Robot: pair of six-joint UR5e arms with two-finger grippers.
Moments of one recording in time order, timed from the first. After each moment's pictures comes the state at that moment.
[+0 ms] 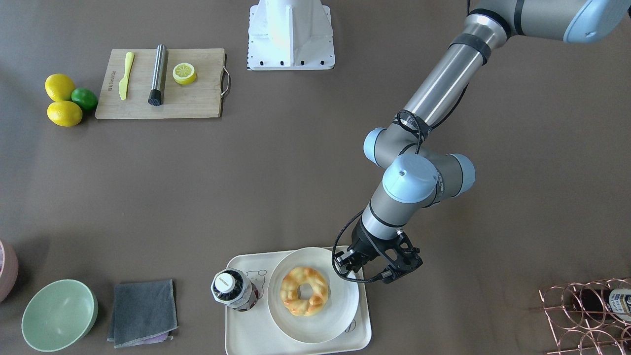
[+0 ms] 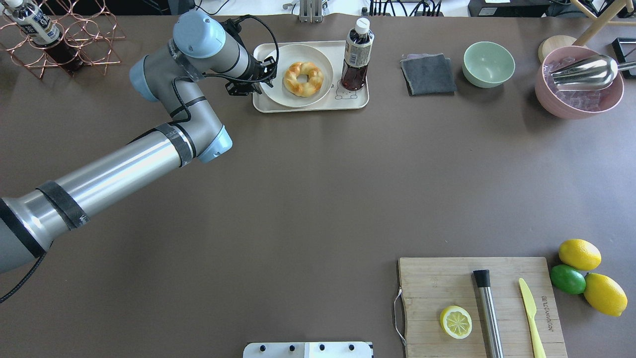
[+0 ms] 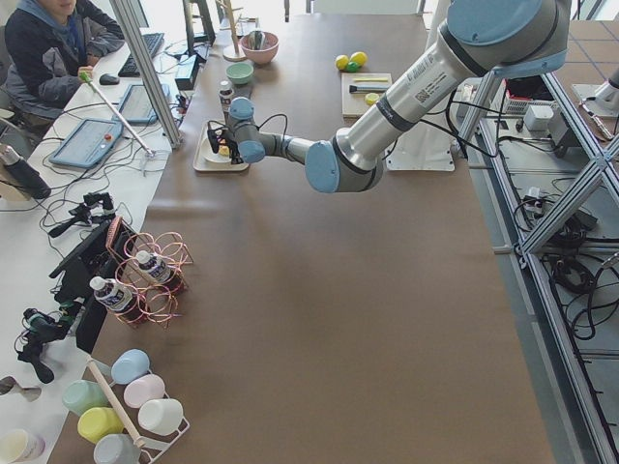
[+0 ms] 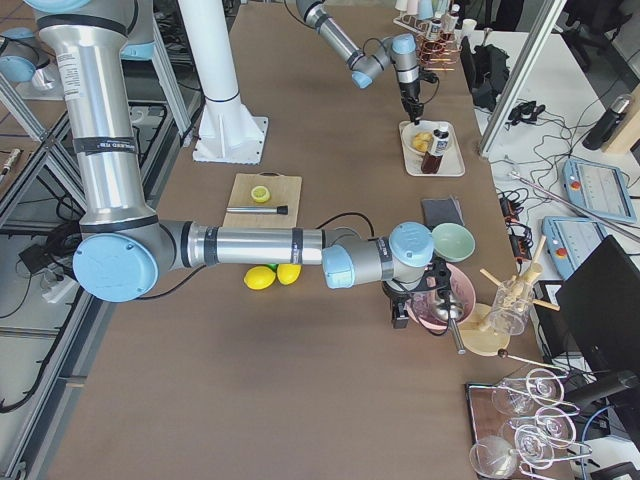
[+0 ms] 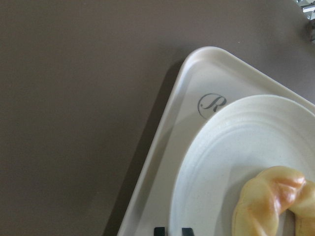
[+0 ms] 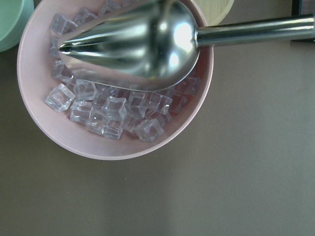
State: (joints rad) left arm -0.79 -2.54 -0.81 -2.41 -1.93 -1.57; right arm 1.47 -1.45 1.45 -1.36 2.41 0.14
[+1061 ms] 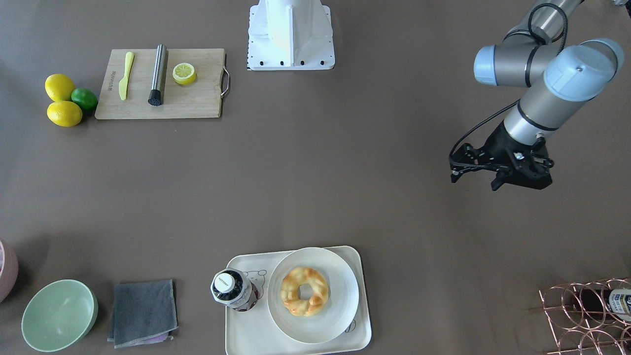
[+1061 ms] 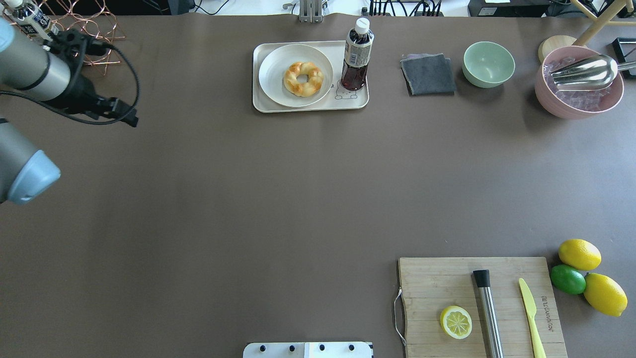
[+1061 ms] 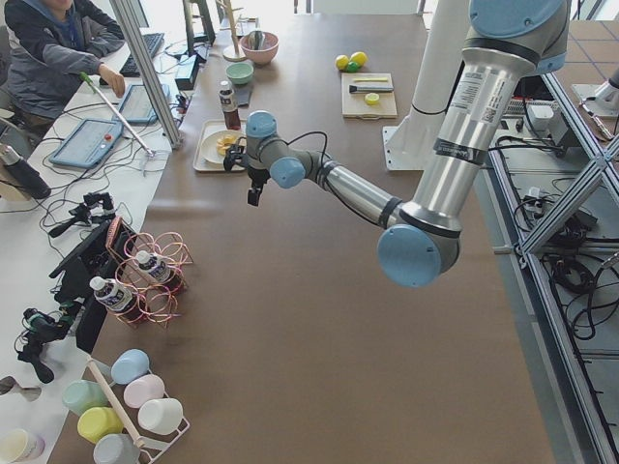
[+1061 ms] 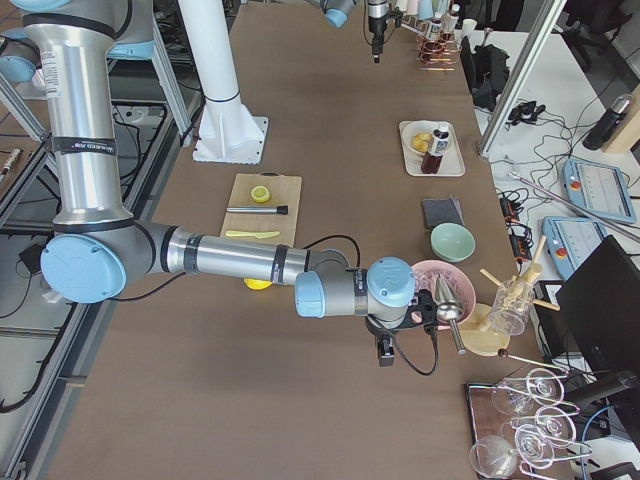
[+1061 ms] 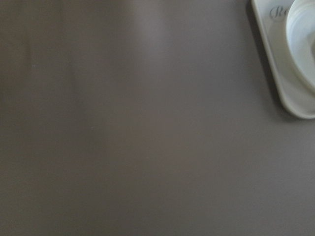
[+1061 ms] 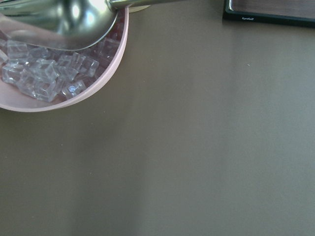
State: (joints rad) left arm -0.98 -1.87 -1.71 -1.89 -2.15 -0.68; right arm 1.58 -1.51 1.42 -1.37 2.39 -0.04
